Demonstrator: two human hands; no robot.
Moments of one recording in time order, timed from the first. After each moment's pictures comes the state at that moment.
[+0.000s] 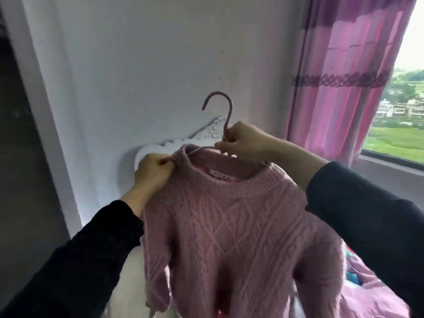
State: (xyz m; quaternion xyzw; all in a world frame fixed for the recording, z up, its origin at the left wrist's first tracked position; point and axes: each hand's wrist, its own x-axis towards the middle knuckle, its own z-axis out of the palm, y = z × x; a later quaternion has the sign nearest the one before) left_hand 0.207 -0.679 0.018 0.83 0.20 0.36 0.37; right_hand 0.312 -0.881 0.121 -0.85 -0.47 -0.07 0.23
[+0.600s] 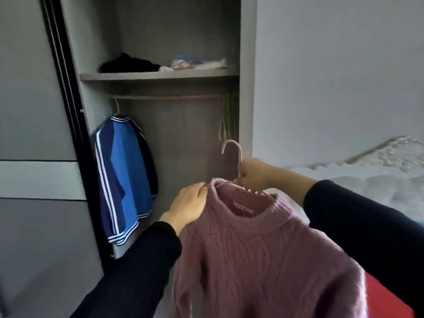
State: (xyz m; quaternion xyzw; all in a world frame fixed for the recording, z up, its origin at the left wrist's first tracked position) left_hand -0.069 -0.319 -0.020 0.85 0.41 0.29 0.17; right_hand 0.088 -0.436 0.086 -0.74 -0.66 0.01 0.12
